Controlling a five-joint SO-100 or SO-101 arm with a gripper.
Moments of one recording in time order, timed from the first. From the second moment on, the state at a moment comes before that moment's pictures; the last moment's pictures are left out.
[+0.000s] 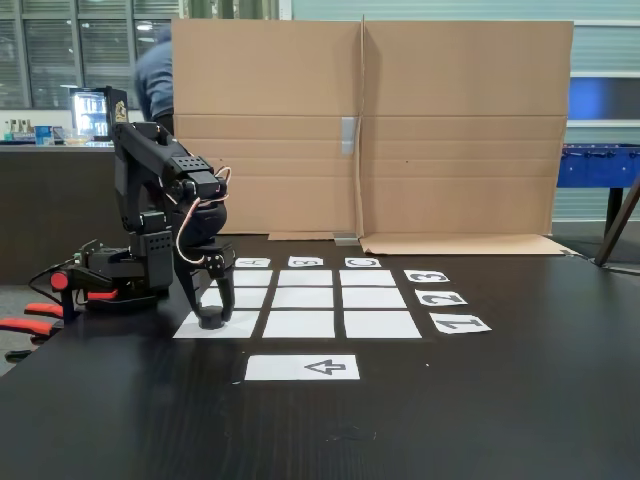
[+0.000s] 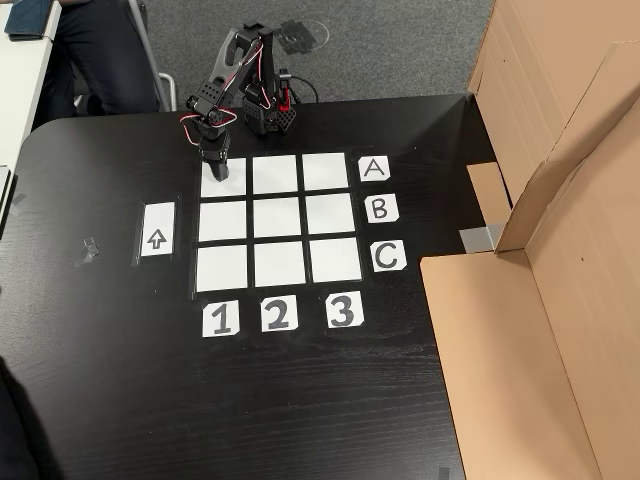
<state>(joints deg) 36.3 101.8 132.5 62.1 -32.8</state>
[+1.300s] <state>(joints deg) 30.6 131.2 115.6 85.5 -26.2</state>
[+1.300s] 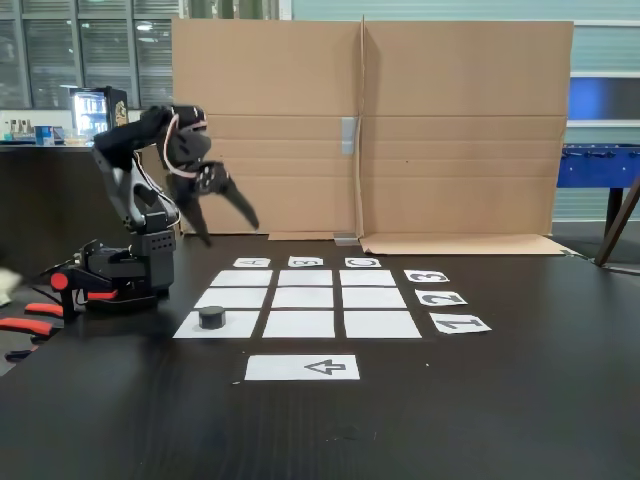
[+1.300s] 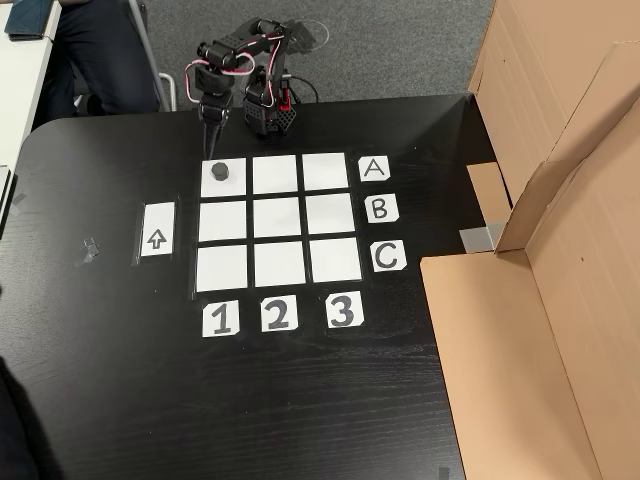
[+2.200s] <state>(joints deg) -1.1 135.8 104.0 77.8 -8.2</state>
